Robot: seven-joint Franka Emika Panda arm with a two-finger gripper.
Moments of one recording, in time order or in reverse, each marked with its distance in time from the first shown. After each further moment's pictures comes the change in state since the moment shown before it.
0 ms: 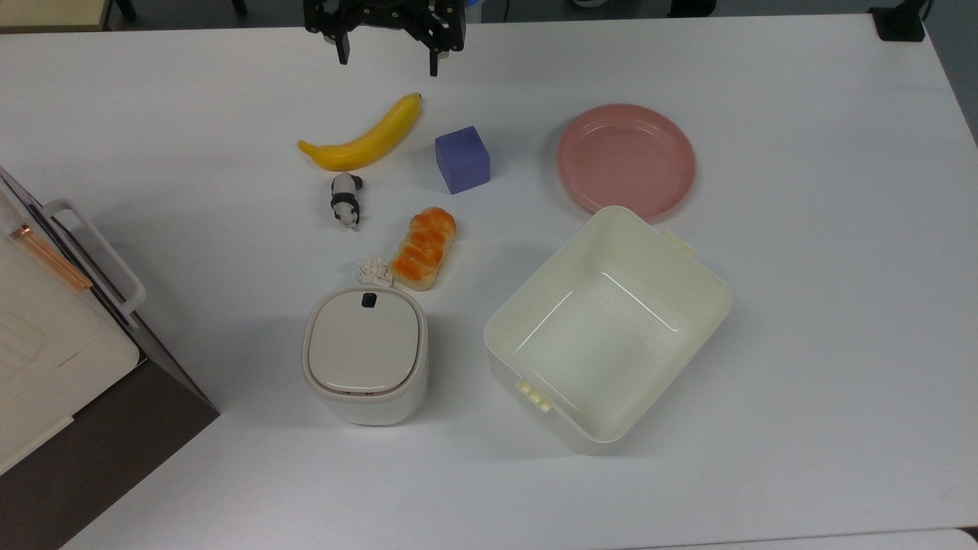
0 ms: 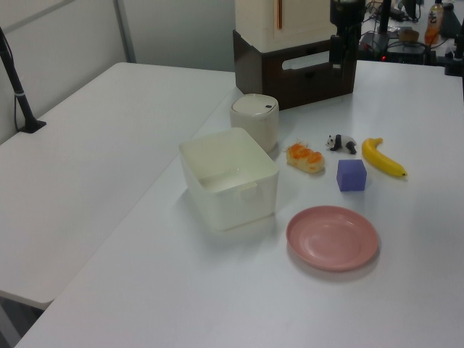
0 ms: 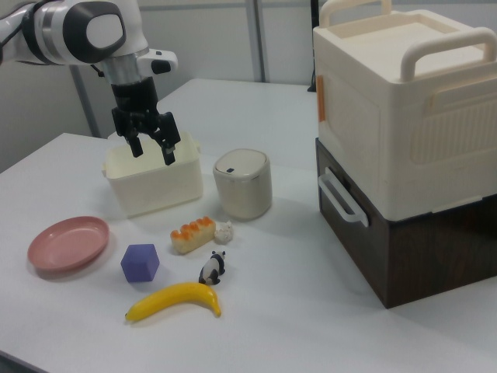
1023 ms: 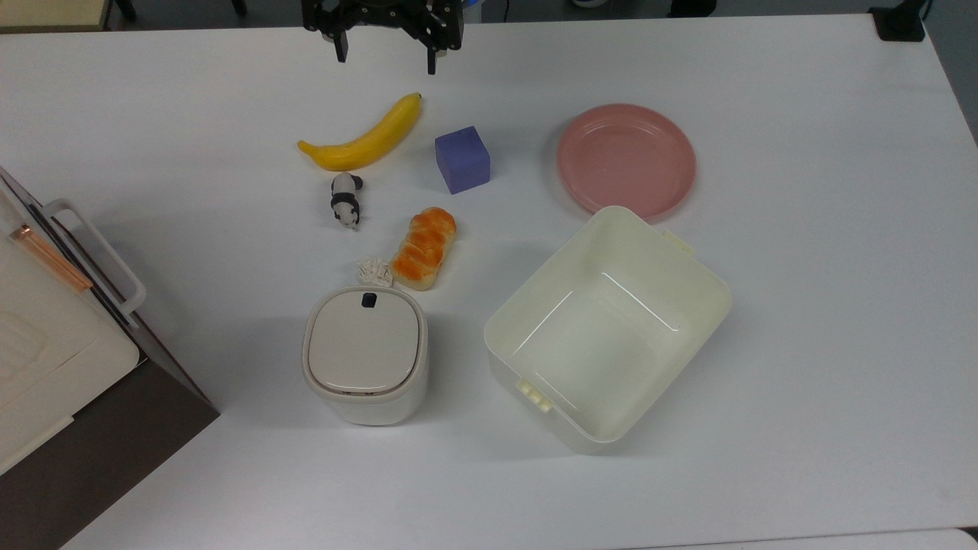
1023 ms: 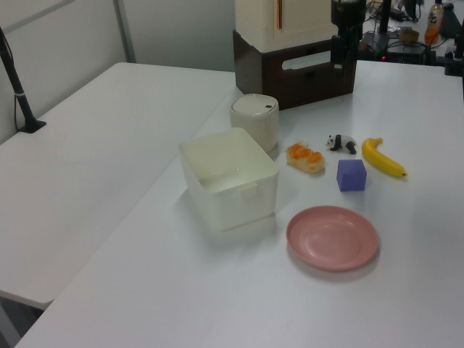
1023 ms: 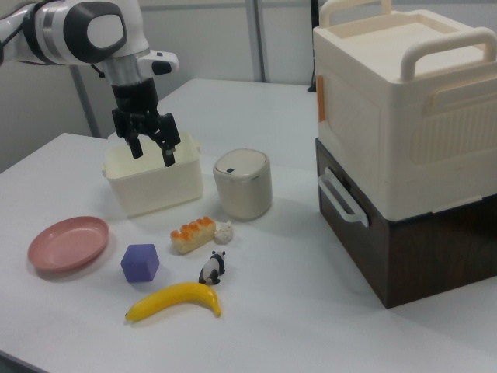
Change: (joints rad) arm -0.002 0.000 -0.002 0.000 0.000 -0.013 0.000
